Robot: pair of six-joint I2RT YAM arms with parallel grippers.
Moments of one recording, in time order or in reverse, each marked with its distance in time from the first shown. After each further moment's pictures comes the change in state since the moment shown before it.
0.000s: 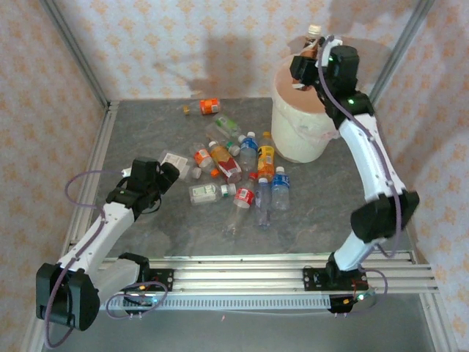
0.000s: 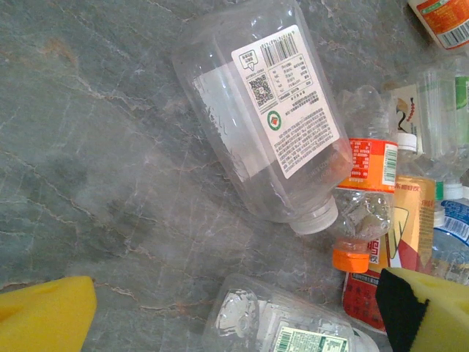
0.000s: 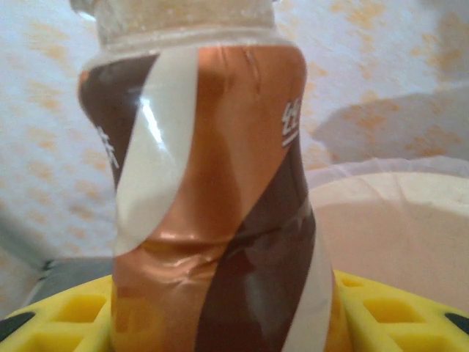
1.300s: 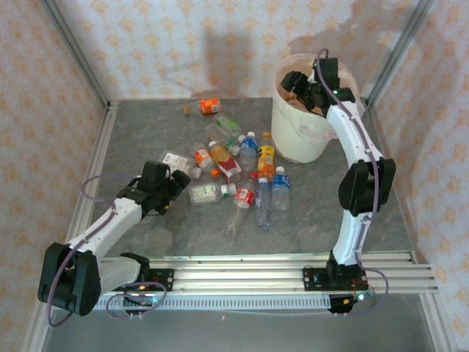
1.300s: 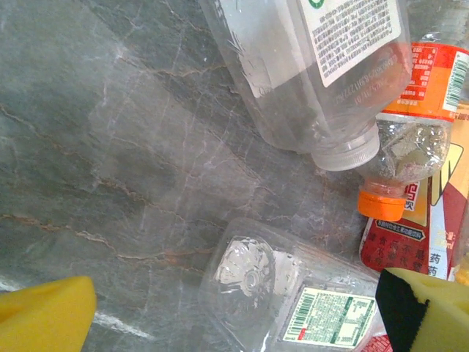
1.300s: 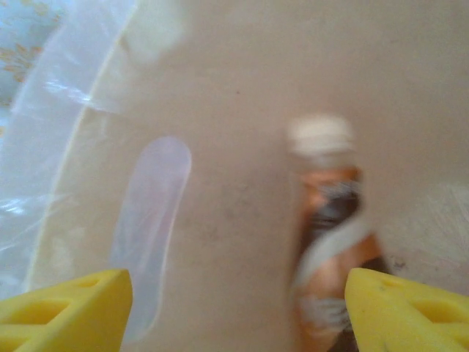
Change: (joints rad) left arm -0.060 0.116 -0.051 0.067 0.136 -0.087; right arm -0.063 0.227 0.046 -0.145 -0.206 0.381
